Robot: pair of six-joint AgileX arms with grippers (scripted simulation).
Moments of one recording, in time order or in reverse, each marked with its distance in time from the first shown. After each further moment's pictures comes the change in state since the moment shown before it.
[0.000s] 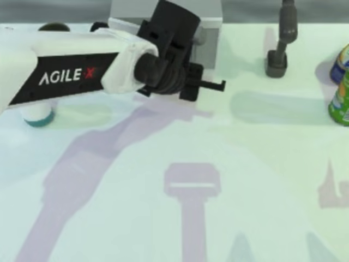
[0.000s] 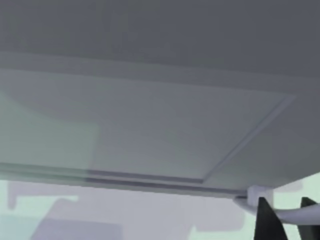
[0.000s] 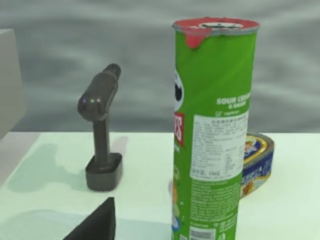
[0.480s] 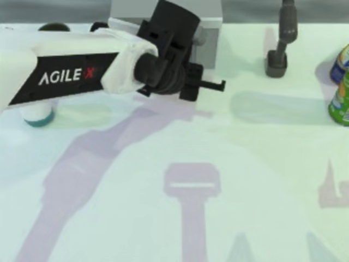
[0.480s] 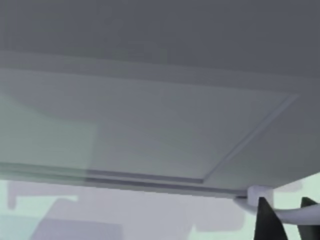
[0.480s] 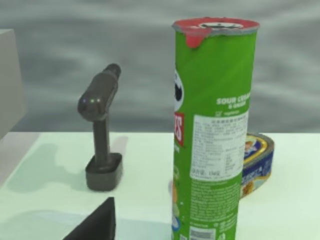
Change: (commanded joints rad) left arm 0.000 0.000 0.000 0.000 0.000 0.000; right arm 0.000 0.000 0.000 0.000 0.000 0.000
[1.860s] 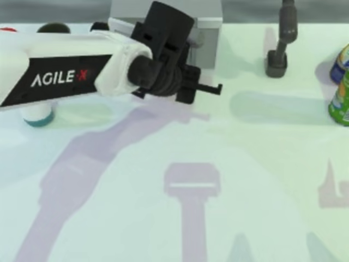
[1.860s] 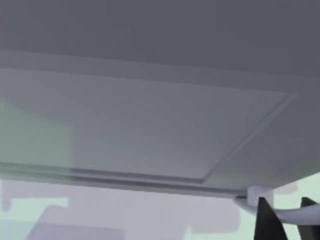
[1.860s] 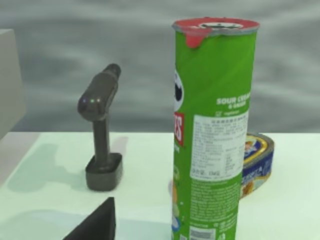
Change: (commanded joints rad) left arm 0.010 -0.025 -0.038 0.018 0.032 0.038; right arm 0.000 0.000 0.000 0.000 0.000 0.000
